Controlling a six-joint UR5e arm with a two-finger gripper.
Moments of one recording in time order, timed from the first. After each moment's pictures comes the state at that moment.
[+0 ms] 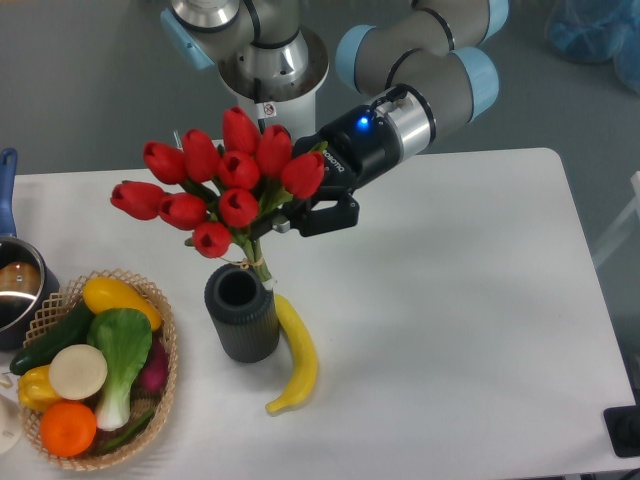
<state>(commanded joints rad) 2.64 -1.77 -1.82 -0.83 -0.07 1.35</state>
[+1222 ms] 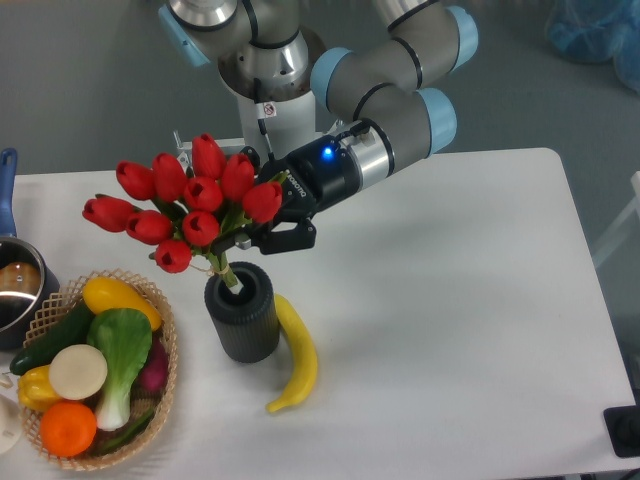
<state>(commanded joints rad) 2.60 -1.81 -1.93 -0.83 -0.10 1.43</state>
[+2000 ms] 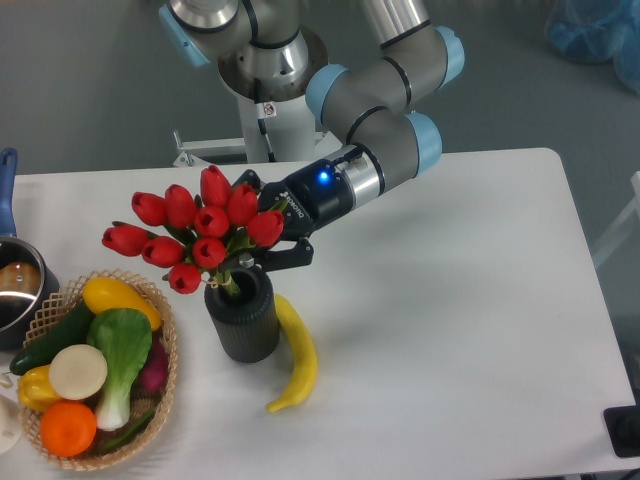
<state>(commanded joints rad) 2.62 -1.85 -2.00 -0.83 -0.10 1.50</state>
